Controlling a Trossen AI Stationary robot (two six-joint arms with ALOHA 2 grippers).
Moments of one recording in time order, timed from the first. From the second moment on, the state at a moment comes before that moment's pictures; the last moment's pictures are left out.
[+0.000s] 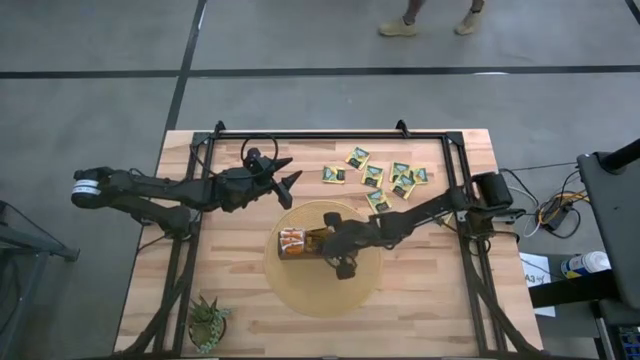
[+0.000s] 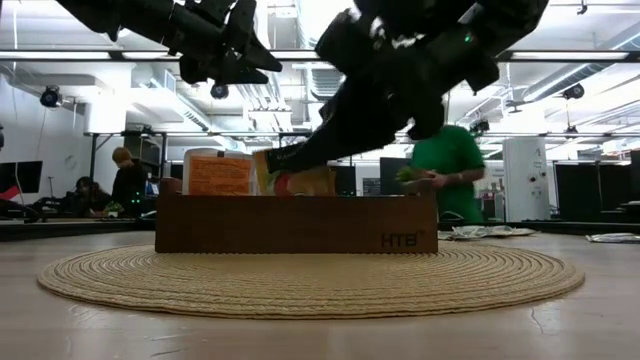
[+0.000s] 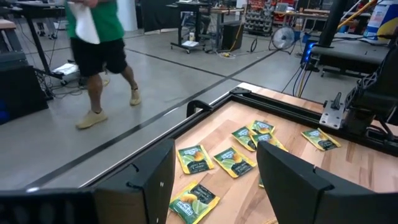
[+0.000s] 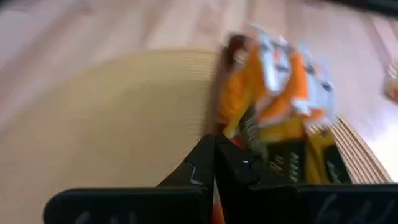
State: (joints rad) left arm 0.06 1.12 0.67 0.32 -0.56 -0.16; right arm 0.17 1.86 1.01 0.25 0.03 -0.10
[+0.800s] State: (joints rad) left arm 0.06 1.12 0.67 0.31 -0.56 -0.15; right arm 0.13 1.86 1.01 0.13 -0.06 0.00
